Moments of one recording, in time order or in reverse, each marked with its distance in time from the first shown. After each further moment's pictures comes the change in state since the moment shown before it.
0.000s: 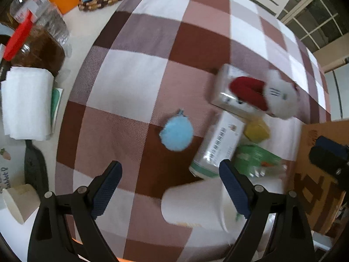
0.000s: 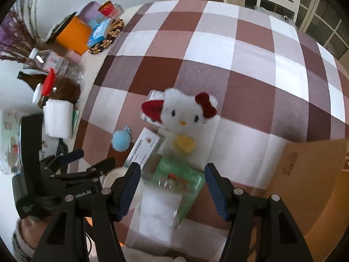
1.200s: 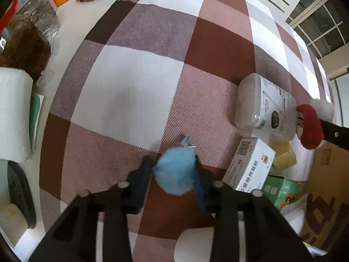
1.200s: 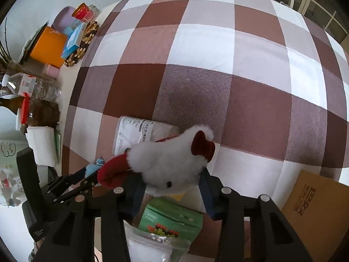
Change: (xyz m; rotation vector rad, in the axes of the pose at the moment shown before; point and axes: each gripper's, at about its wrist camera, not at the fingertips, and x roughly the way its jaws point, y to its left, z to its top) left arm 0.061 0.019 0.010 -0.032 -0.033 -0.041; right arm 0.053 -0.022 0.047 0.089 0.030 0.026
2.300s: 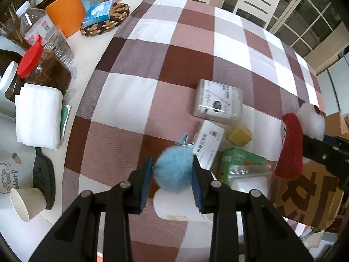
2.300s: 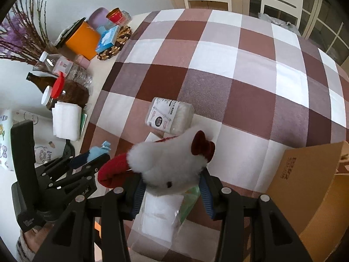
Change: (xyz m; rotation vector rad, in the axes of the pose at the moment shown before) left arm -0.105 -0.047 -0.027 0.080 -0.099 0.045; right arm -0.079 0.018 -0.063 -0.120 -0.089 0.031
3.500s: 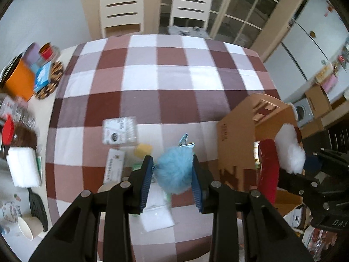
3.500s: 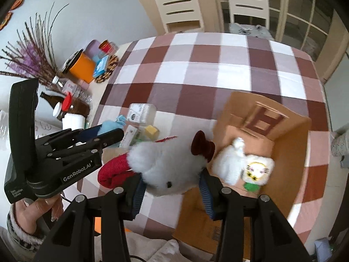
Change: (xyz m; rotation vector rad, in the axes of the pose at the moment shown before) left arm -0.081 -0.167 0.000 0.295 -0.104 -0.124; right arm -0.123 -0.091 -0.085 0.093 -0.134 -0.005
